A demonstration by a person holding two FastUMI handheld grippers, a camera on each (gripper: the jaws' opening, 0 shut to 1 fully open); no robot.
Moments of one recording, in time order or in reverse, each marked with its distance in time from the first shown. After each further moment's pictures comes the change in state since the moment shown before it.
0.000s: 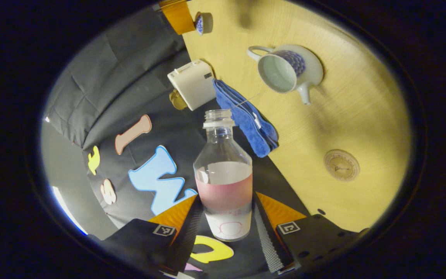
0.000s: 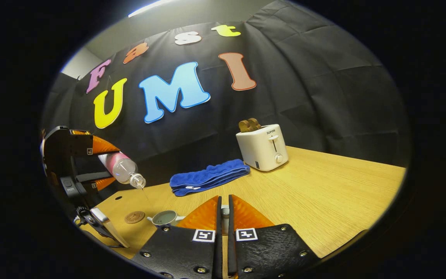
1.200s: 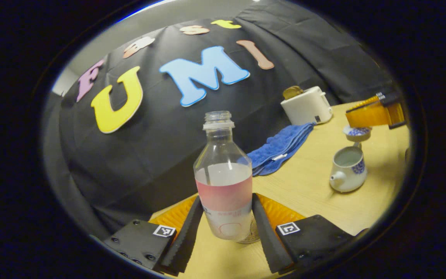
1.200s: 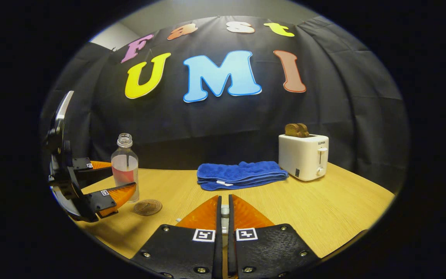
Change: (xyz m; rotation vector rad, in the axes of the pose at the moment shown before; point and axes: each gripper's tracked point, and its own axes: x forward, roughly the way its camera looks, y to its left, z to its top) left arm -0.019 -0.111 -0.055 -1.657 0.015 0.001; right arm 0.039 0.107 -0.015 -0.248 0.065 0.153
